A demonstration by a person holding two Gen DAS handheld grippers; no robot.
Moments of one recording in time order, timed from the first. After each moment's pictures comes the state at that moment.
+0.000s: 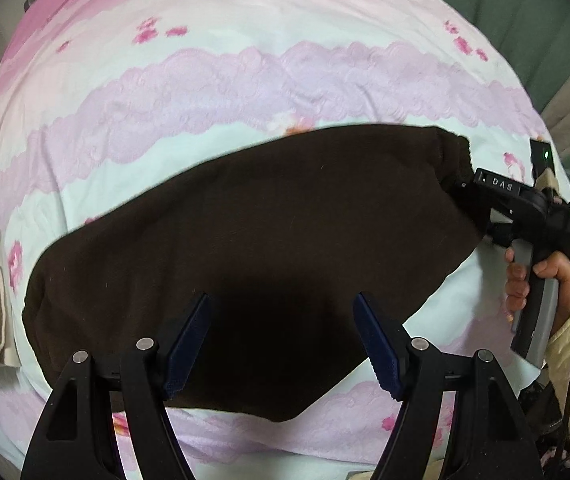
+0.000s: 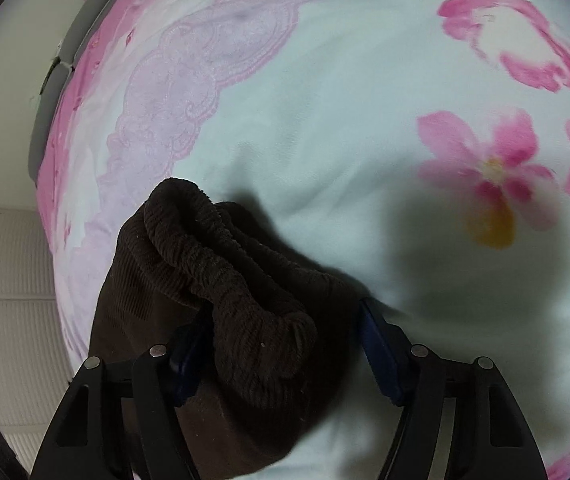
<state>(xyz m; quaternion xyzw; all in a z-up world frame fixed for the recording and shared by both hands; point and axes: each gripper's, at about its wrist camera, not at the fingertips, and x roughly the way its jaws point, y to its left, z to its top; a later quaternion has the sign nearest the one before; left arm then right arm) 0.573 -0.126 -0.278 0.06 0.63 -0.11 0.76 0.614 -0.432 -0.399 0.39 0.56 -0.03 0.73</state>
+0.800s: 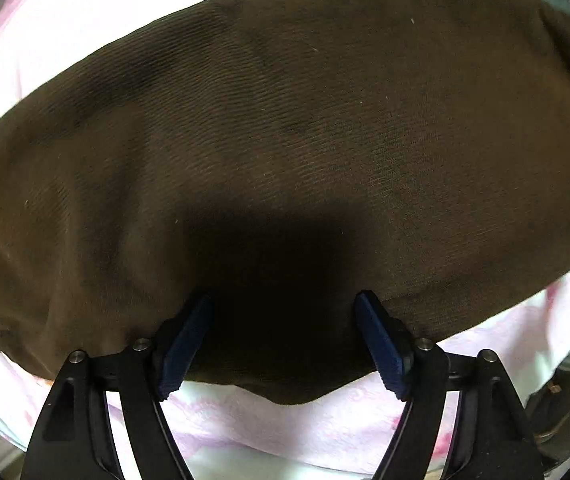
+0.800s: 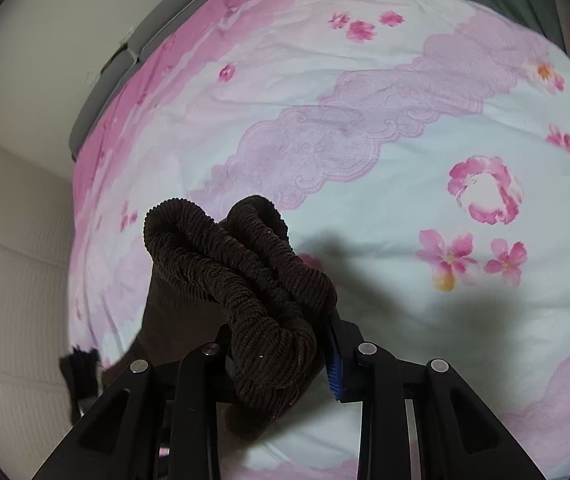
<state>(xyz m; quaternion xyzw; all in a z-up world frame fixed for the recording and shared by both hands) 0.546 -0.132 -0.365 0.05 0.70 -0.07 0.71 0.590 -0.433 -0.273 0.31 0.50 0.01 0.81</state>
